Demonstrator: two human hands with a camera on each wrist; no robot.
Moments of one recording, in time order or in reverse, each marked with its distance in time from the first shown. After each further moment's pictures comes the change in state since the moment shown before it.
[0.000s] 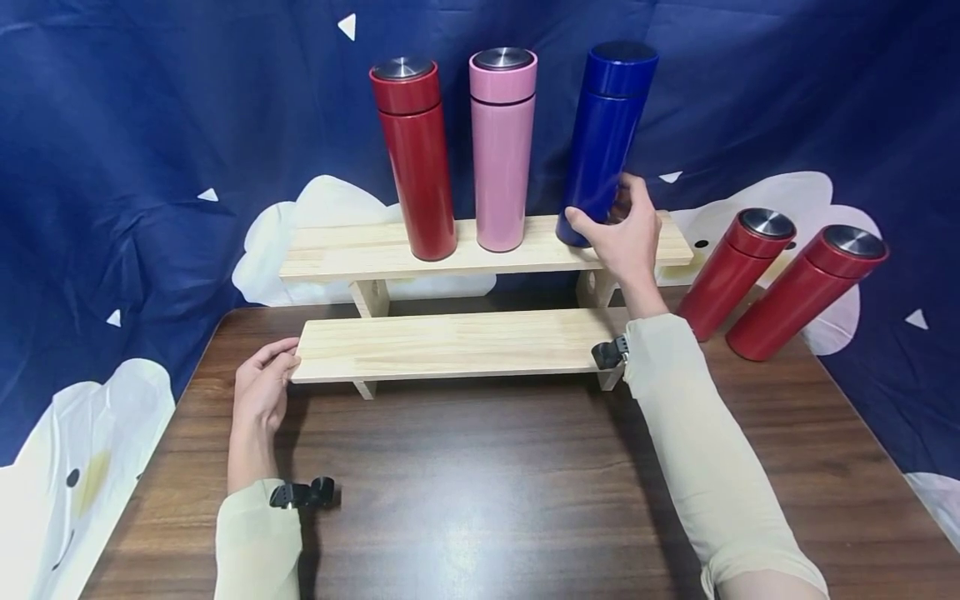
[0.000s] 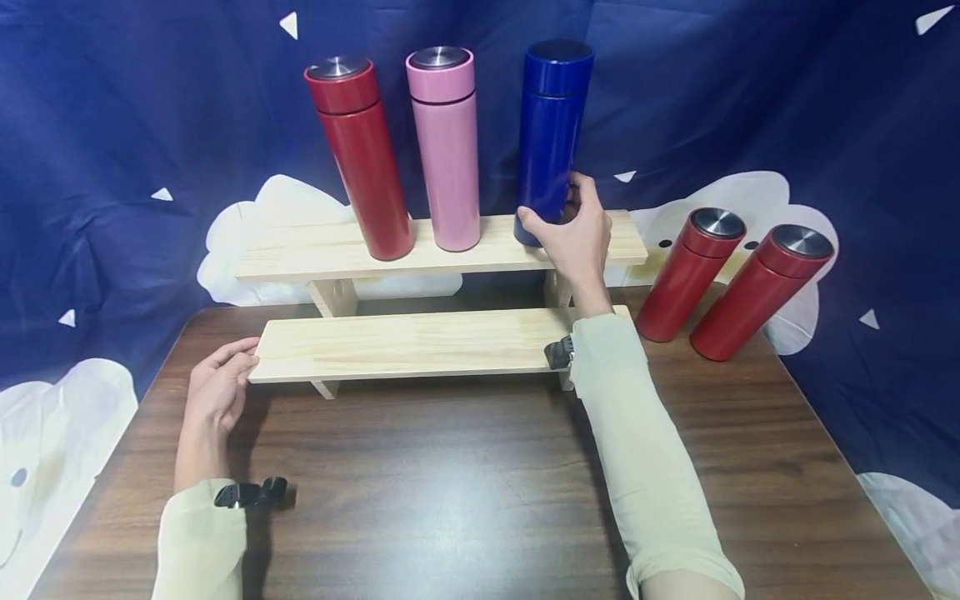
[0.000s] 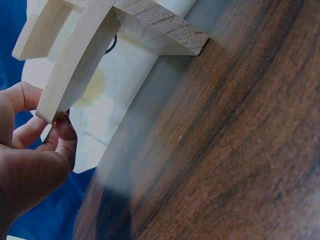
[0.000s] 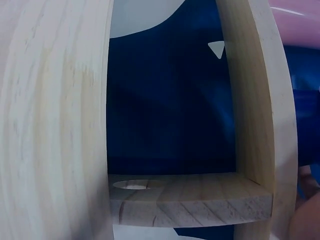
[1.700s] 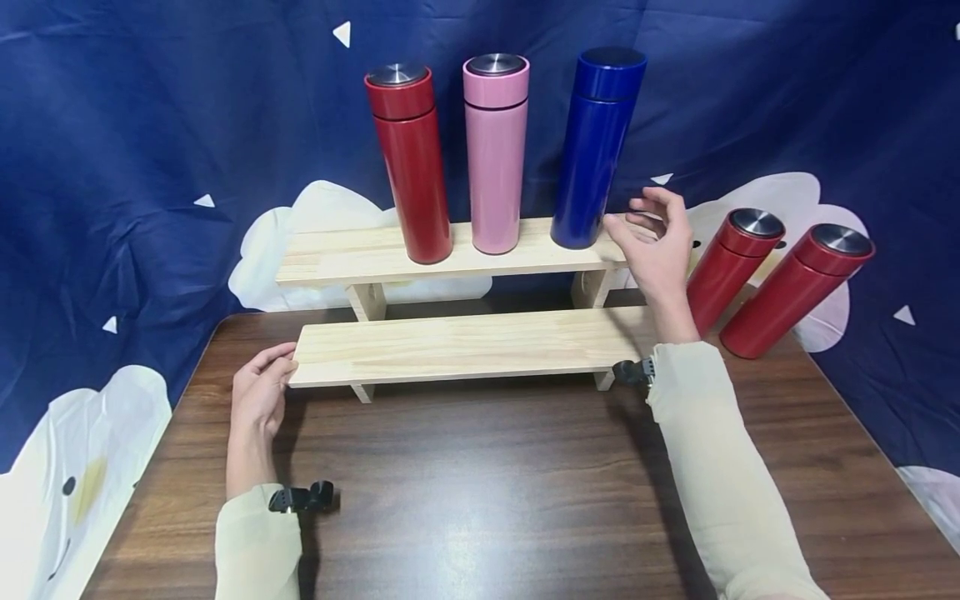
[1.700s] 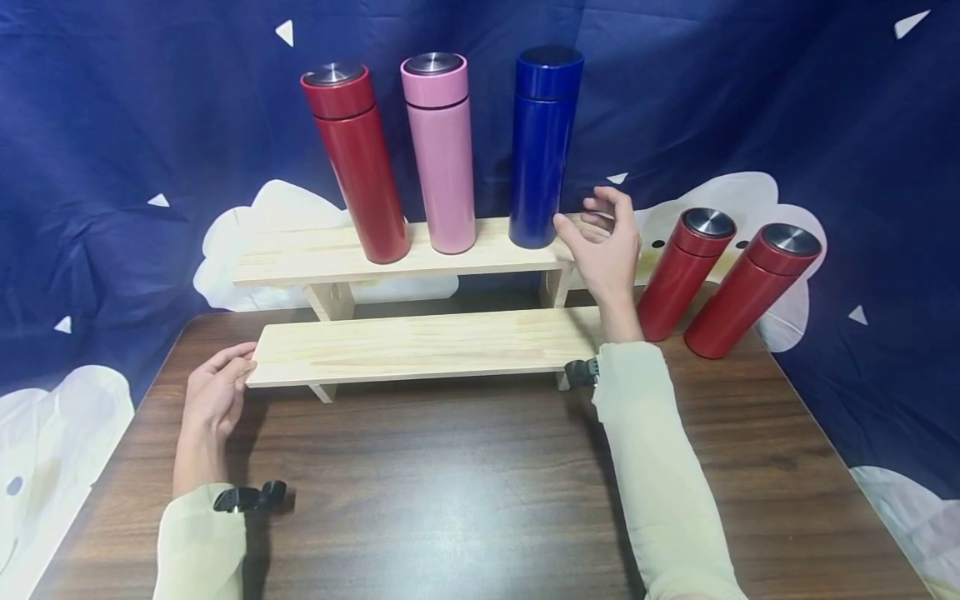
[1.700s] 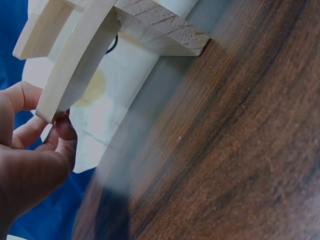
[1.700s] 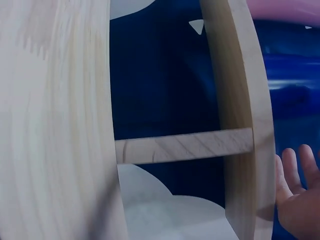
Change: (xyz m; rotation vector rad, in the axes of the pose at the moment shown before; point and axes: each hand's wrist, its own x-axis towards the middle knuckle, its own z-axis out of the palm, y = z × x) left_hand 0.000 -0.001 0.000 -0.014 0.014 -0.001; right_hand -0.017 0.010 -0.036 0.362 0.103 -0.060
